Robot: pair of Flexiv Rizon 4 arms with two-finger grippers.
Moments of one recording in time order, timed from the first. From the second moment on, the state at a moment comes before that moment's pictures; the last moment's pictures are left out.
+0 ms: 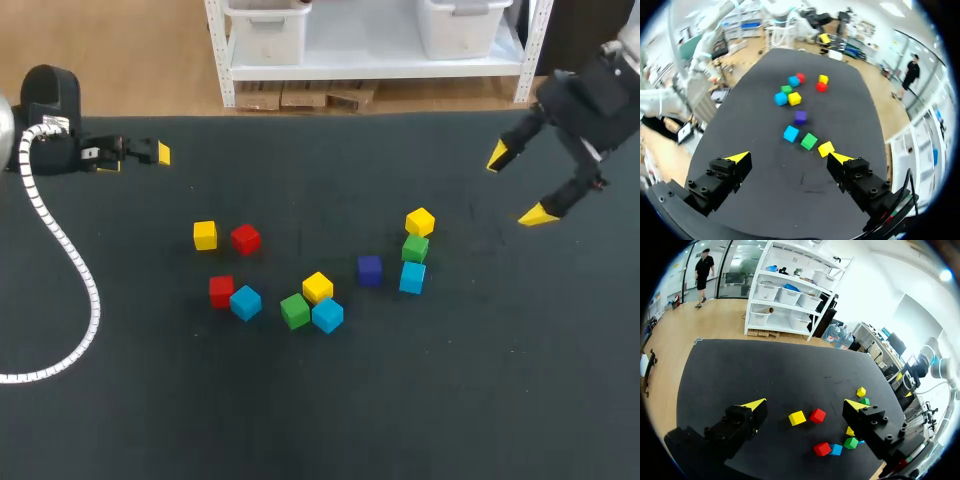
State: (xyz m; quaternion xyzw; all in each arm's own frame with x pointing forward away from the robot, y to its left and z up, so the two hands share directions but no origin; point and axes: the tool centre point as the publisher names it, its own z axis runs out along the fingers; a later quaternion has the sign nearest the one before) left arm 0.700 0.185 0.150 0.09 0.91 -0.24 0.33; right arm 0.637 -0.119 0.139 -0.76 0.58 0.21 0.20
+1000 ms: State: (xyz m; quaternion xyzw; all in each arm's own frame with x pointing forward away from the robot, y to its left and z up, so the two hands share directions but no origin) left arm 0.700 0.185 0.150 0.09 0.91 -0.24 0.33; right arm 0.634 -0.060 0.141 -0.88 0.42 0.22 0.10
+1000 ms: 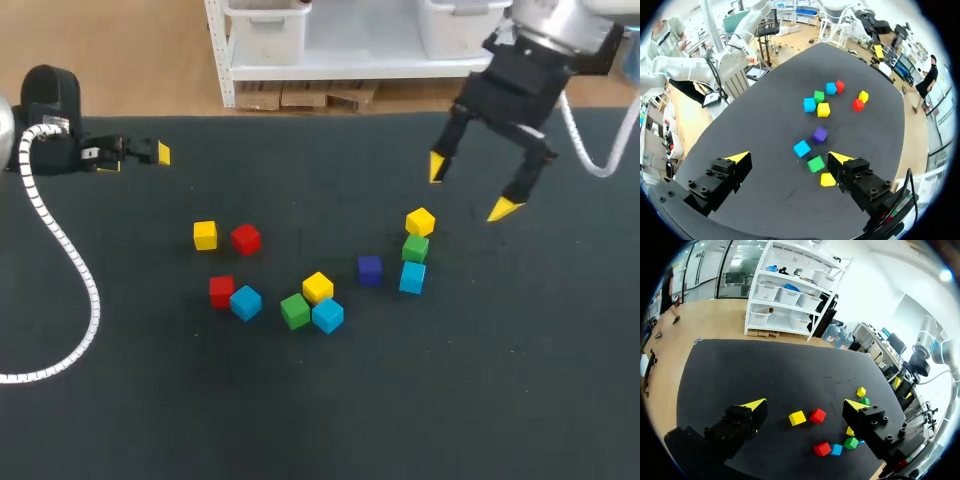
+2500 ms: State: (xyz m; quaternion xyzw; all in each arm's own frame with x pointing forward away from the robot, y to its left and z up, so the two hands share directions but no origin) left arm 0.700 0.185 0.150 0.09 0.91 -0.24 0.33; right arm 0.584 0.040 0.017 -0.90 0.33 0.26 0.10
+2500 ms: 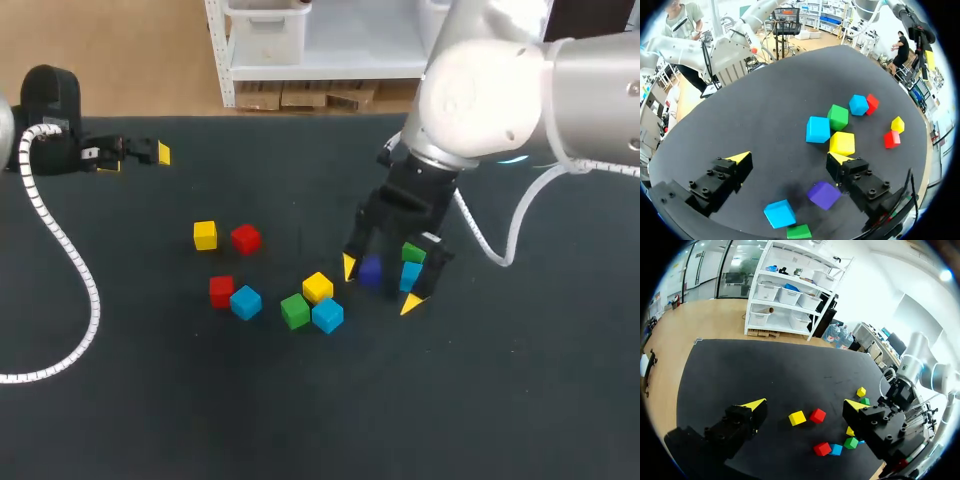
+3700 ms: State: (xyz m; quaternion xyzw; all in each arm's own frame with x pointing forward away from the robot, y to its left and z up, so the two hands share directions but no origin) left arm 0.700 0.185 0.150 0.09 0.91 -0.24 0.33; right arm 0.582 0.083 -0.008 -0.90 0.31 0.29 0.10
